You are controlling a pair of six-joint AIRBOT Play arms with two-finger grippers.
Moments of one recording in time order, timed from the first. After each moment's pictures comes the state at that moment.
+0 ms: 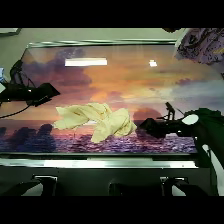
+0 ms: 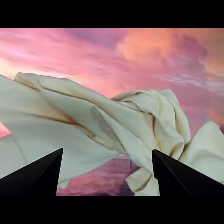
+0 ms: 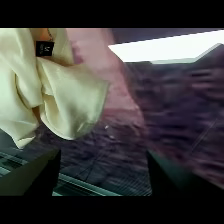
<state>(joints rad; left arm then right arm) 0.06 -1.20 1.25 1.13 -1.15 -1.70 -0.03 -1.18 0.64 -0.70 1.01 1.35</state>
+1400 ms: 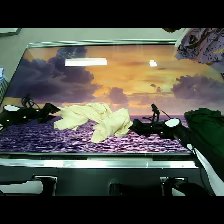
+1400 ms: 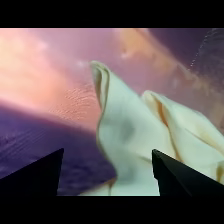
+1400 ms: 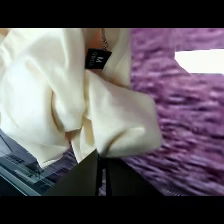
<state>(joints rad) 0.33 -1.53 0.93 0.71 -0.87 -1.25 0.16 -1.27 0.60 -0.45 0.81 1.21</state>
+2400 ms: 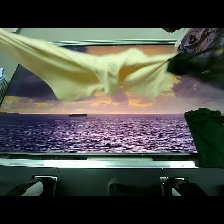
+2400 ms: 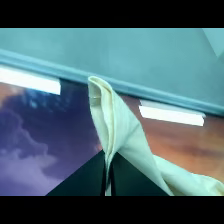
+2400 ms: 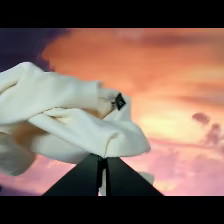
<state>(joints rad) 0.24 -1.13 1.75 1.12 -0.92 -1.50 0.16 -0.97 1.50 -1.42 0.98 1.62</state>
